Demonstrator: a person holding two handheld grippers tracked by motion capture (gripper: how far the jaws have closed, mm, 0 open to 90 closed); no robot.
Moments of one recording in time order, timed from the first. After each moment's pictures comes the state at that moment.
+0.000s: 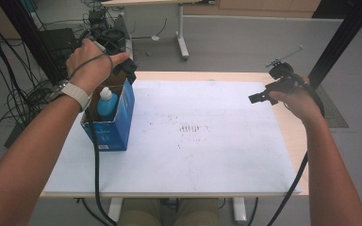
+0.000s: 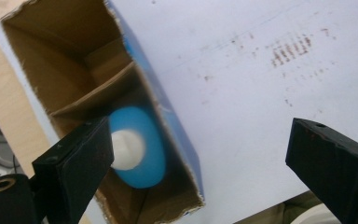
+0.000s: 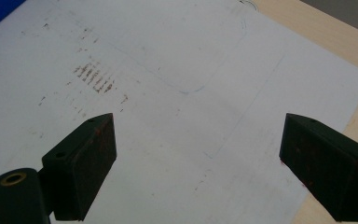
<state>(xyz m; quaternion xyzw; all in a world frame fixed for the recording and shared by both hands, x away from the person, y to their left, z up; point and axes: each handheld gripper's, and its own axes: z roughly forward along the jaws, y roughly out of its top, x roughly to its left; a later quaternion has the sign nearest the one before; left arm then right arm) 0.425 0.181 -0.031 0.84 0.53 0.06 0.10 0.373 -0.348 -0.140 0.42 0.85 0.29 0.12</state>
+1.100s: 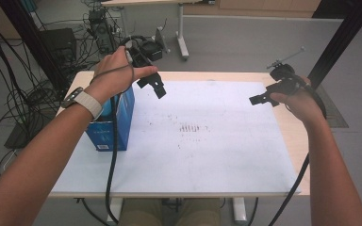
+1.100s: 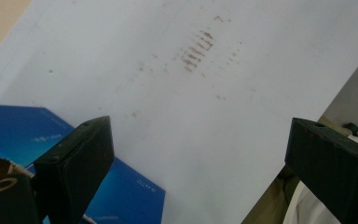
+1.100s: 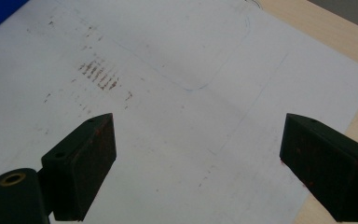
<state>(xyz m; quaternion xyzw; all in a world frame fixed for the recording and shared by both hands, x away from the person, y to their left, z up) 0.418 0.132 -0.050 0.94 0.30 0.01 0.14 0.369 -0.348 -0.138 0.42 0.85 0.29 0.11</state>
